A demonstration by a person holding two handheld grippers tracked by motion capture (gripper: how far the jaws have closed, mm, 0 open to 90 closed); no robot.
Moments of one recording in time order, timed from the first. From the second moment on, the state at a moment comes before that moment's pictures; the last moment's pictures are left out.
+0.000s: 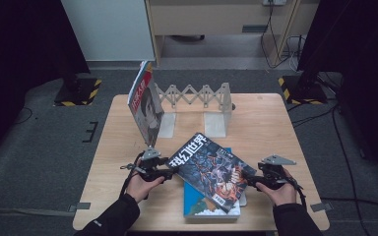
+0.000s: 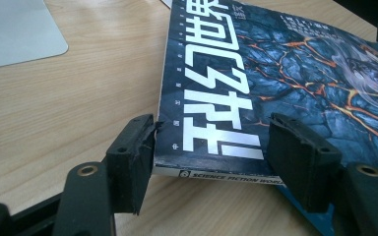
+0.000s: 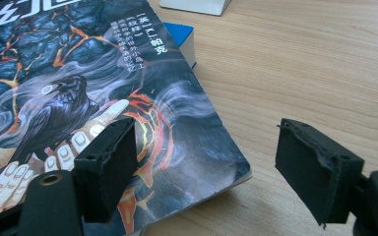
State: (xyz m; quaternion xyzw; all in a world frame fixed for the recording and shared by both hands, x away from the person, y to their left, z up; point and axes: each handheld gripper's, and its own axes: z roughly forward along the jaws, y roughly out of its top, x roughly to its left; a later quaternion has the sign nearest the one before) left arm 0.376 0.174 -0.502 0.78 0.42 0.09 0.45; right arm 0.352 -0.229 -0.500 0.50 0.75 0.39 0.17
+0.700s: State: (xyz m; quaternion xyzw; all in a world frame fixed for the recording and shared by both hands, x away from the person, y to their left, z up) left arm 0.367 0.178 -0.503 0.78 0.44 0.06 0.45; right arm 0.347 -0.224 -0.495 0.49 0.75 0.40 0.18
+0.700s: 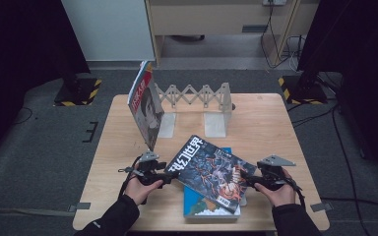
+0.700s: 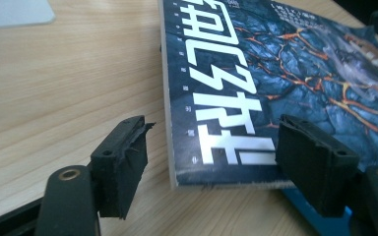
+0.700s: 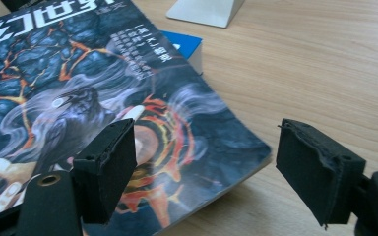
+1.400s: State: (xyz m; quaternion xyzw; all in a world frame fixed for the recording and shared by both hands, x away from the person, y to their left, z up) left arm 0.353 0.175 -0.501 0.78 0.44 0.05 0.44; right arm 0.347 -0.230 -0.505 0.54 0.72 0.41 0.15
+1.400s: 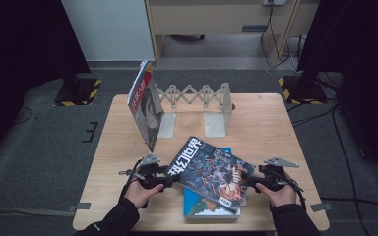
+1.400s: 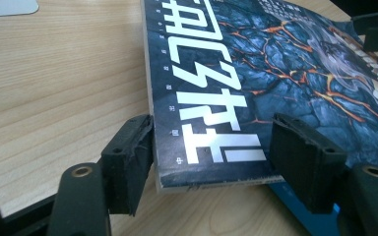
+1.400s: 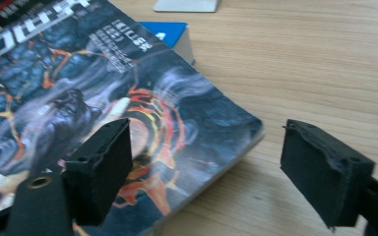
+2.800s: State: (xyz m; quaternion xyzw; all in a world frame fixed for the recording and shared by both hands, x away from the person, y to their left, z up) left arm 0.350 0.174 -0.498 0.79 0.43 0.07 0.44; right arm 0.346 -0.224 -0.509 0.56 0.70 0.43 0.11
